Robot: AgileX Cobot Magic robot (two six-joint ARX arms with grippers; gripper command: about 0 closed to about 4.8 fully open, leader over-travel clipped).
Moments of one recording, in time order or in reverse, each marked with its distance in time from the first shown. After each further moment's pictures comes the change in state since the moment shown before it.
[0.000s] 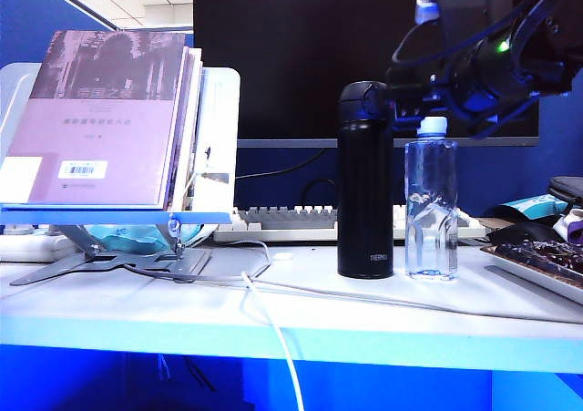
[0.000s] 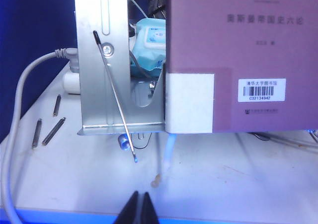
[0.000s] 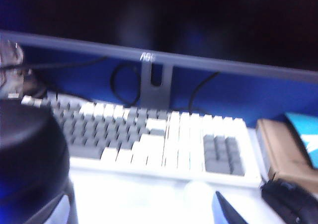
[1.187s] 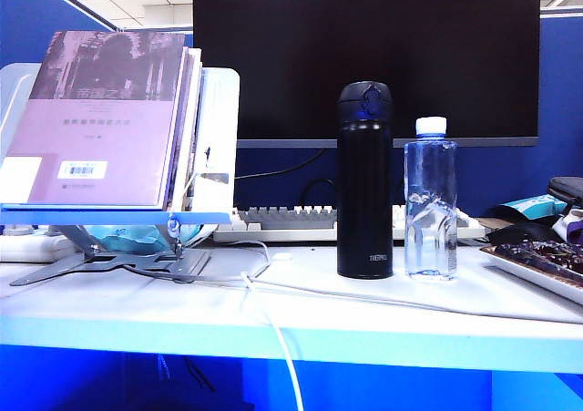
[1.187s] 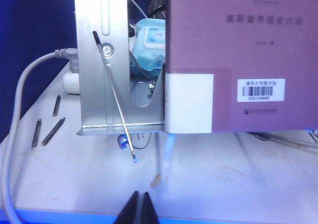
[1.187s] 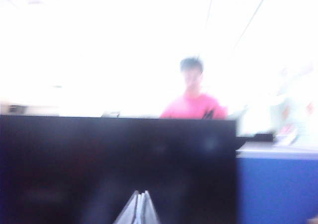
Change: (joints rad) left arm 0.000 0.000 0.000 0.000 0.000 0.000; right arm 0.000 -0.842 0.003 -0.183 0.003 -0.218
